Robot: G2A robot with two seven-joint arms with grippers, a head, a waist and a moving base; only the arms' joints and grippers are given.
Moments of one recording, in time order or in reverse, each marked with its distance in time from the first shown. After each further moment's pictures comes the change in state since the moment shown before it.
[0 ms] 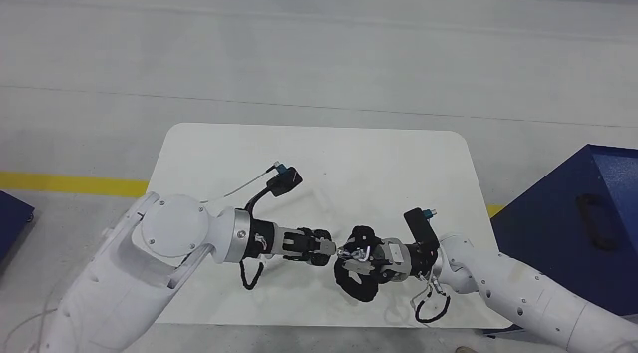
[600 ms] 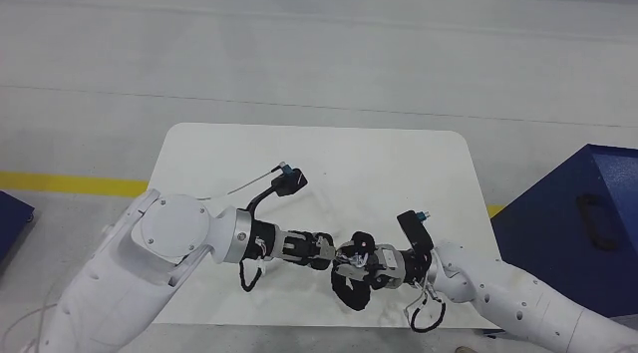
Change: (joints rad) left arm -0.027 0.006 0.018 0.004 0.019 -0.069 -0.045; right arm -0.029 0.002 0.000 -0.070 0.181 0.000 0.136
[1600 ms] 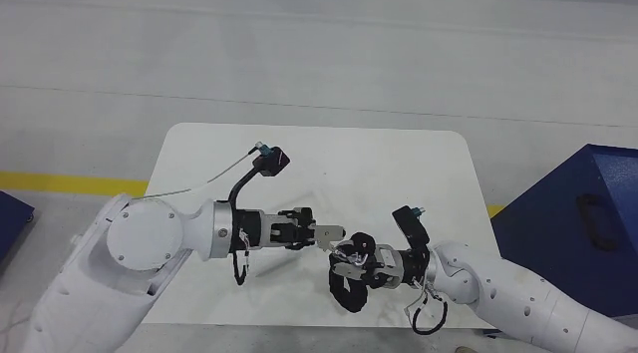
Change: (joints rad) left arm 0.079 0.026 -0.140 -0.117 0.015 -0.071 0.154; right arm -0.001 0.020 0.016 -0.041 0.169 0.000 0.173
